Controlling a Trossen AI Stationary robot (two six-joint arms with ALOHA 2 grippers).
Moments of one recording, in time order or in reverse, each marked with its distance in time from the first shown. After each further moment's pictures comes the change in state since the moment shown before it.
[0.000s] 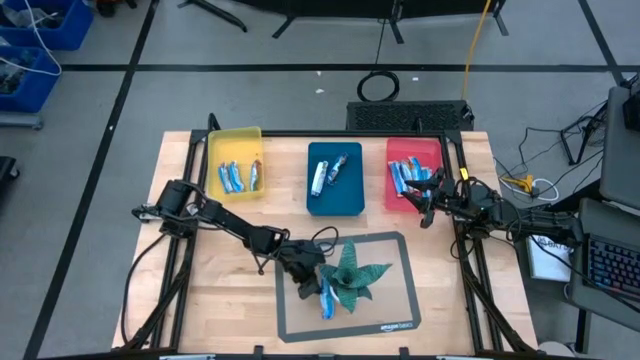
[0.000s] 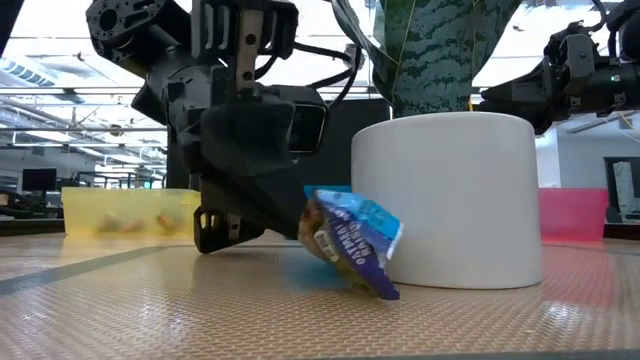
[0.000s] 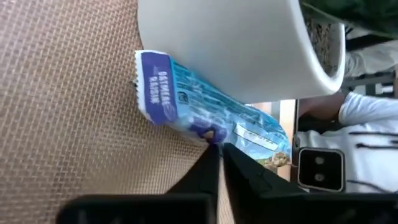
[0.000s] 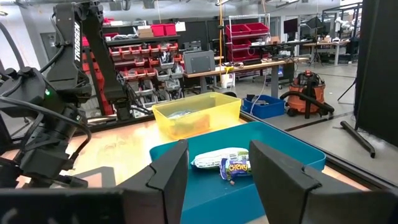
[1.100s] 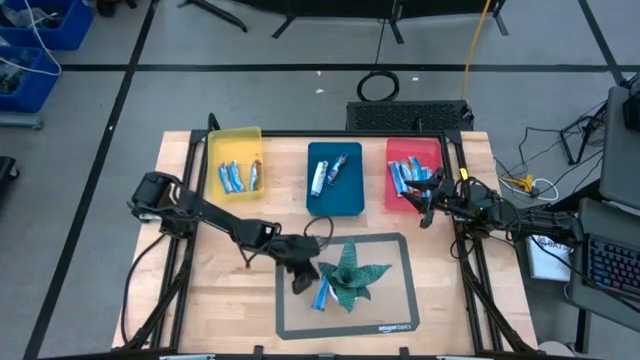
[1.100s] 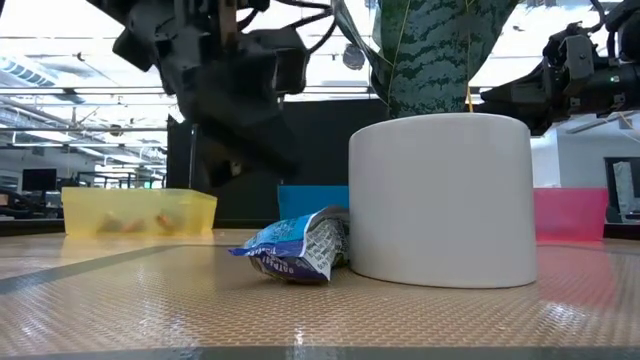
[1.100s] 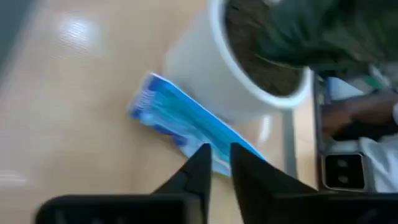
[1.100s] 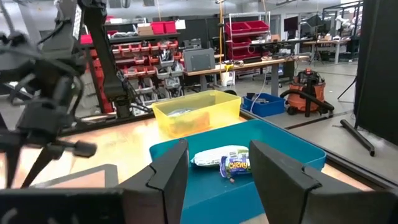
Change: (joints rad) left arm -0.010 -0.200 -0.004 -0.210 -0.206 0.194; right arm 0.000 0.006 0.000 -0.001 0.000 0.000
